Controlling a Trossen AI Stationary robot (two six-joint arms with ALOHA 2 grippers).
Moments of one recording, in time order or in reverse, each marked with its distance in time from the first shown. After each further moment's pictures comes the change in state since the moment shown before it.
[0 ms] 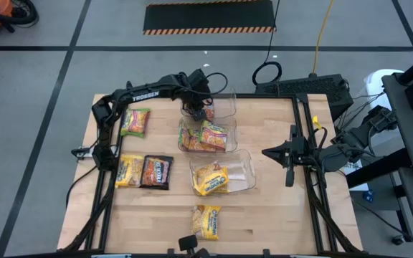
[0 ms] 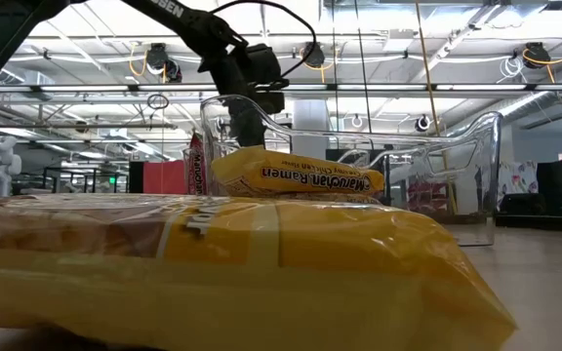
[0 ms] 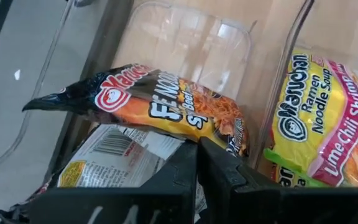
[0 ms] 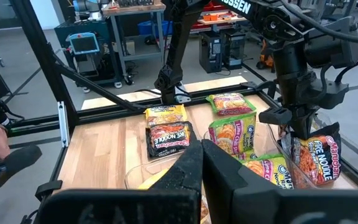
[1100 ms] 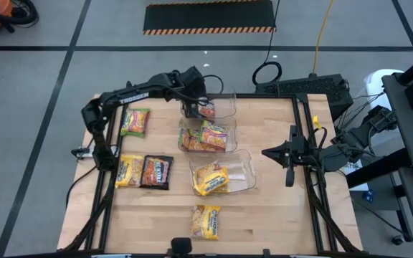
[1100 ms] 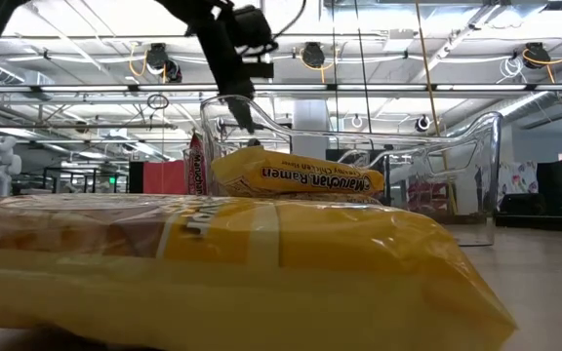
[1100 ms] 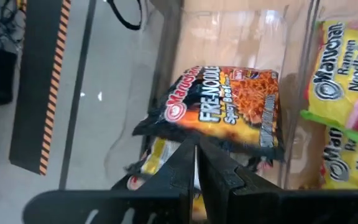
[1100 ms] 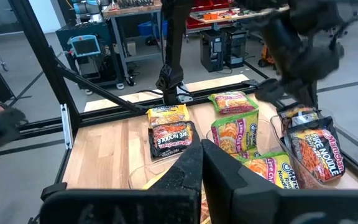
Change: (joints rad) left arm -0.040 -0.131 0.006 -0.058 -0.250 0.212; right arm 0.000 0.000 0.000 -0.001 -0.005 0.027
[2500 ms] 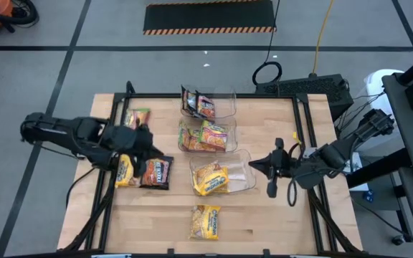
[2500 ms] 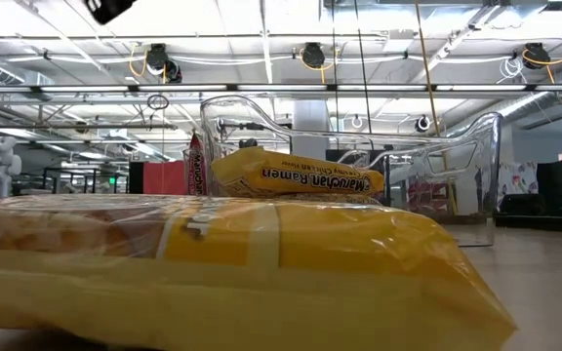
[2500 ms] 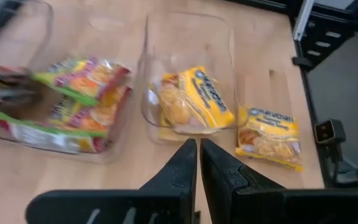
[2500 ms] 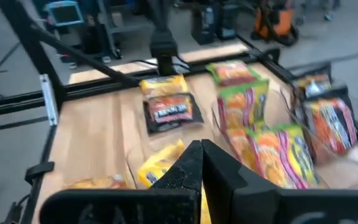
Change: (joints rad) left arm -0.704 -0.853 -0.562 0.017 0.081 -0.794; right arm -0.004 0.188 0.000 0.014 0.000 0.108
